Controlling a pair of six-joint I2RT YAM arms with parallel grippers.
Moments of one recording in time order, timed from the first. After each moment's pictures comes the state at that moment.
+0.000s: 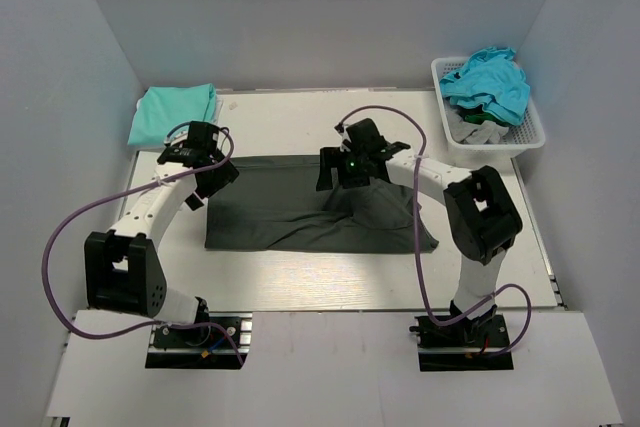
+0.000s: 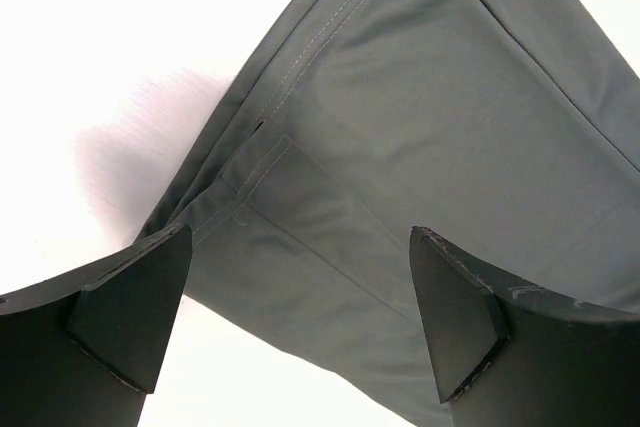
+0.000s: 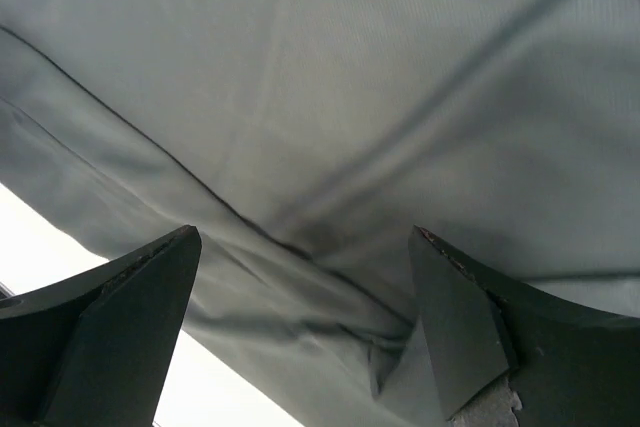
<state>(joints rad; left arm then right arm) -0.15 1.43 1.11 -0.79 -0.30 -0.81 0.60 1.86 1.27 -0.31 -0.28 0.39</state>
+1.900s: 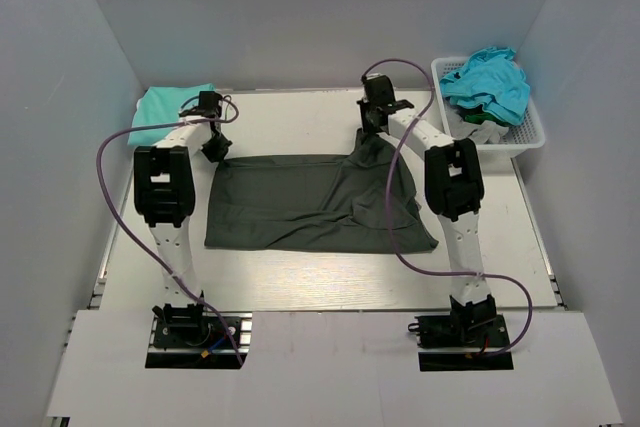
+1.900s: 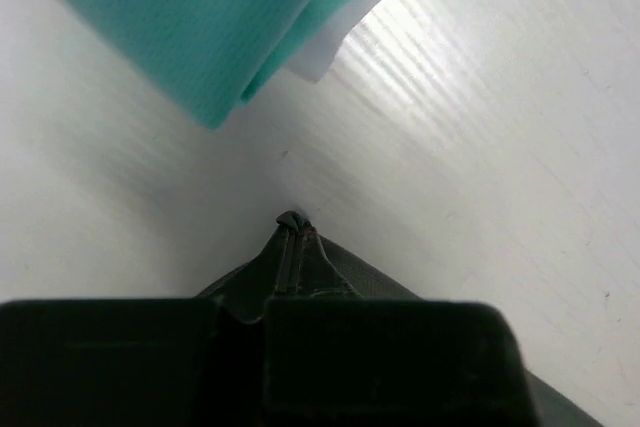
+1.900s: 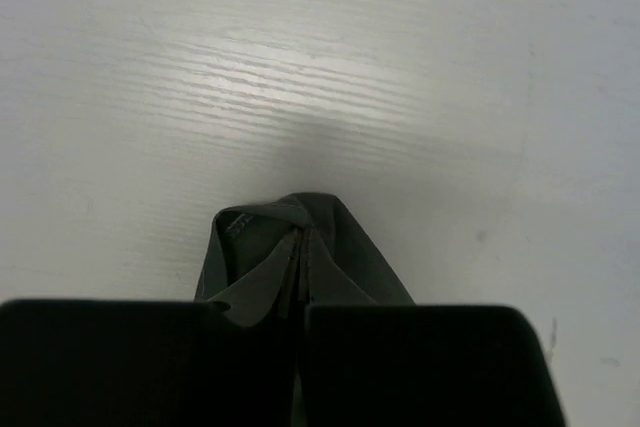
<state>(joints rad) -0.03 2.18 1.67 -0.63 -0.28 -0.72 0.39 2.37 1.98 -0.41 0.12 0.07</state>
